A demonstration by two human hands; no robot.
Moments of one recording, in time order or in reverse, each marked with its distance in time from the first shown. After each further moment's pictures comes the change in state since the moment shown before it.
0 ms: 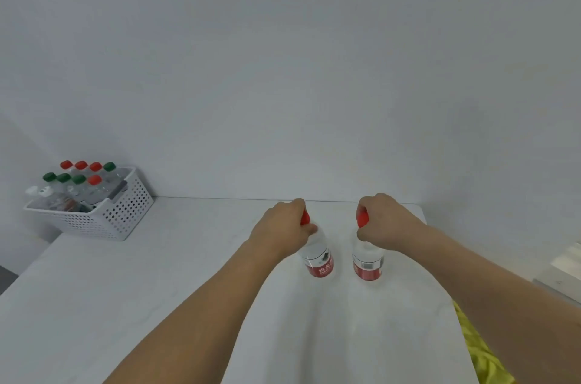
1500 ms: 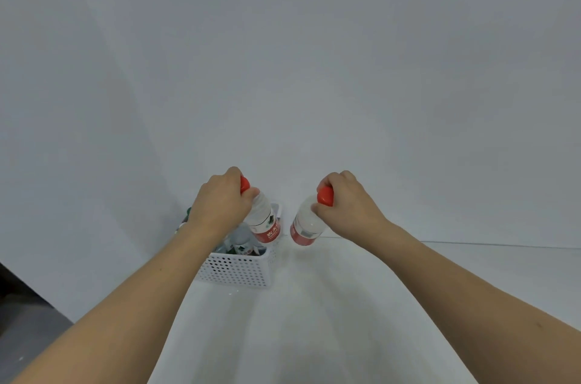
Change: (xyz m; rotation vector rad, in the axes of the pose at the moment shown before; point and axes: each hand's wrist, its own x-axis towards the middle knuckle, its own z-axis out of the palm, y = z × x) left_hand 0.001 -0.552 -0.312 0.054 0.483 -0.038; right_hand 0.132 -0.564 0.196 0.211 0.379 -0.284
